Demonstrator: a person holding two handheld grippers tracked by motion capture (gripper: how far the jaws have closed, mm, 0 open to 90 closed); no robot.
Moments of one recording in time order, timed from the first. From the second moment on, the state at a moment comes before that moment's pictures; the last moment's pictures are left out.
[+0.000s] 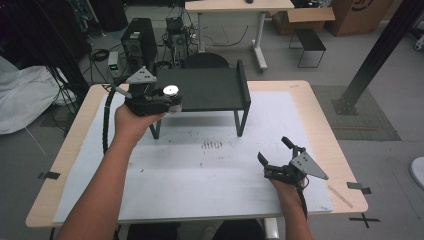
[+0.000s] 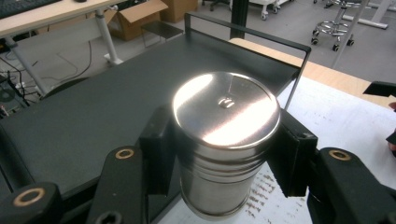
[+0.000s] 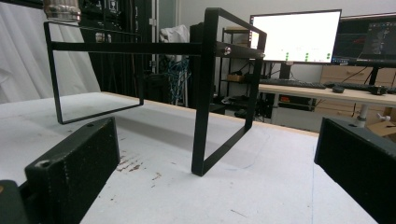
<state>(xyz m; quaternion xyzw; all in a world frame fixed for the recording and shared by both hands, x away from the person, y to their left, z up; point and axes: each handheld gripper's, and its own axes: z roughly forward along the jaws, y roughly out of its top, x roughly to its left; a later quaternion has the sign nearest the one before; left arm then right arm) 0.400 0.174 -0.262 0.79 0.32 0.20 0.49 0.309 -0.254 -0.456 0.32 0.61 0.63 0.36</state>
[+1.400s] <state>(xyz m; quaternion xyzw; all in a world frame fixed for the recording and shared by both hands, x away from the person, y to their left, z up) 0.450 0.158 -0.278 0.79 0.36 0.21 0.44 0.309 -0.255 -0.456 0.32 0.61 0.64 0.35</state>
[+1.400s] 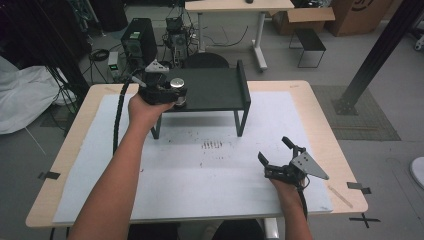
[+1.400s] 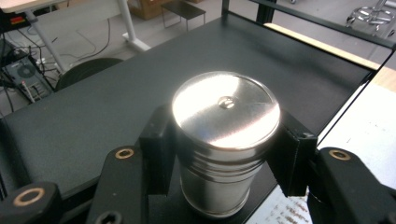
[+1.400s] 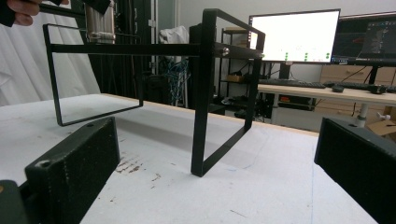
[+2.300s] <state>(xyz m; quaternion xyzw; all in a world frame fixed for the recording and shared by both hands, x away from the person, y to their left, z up) 0.451 0.163 -0.278 0.78 0.37 0.20 0.46 0.309 -0.255 -0.456 0.32 0.61 0.63 0.36</state>
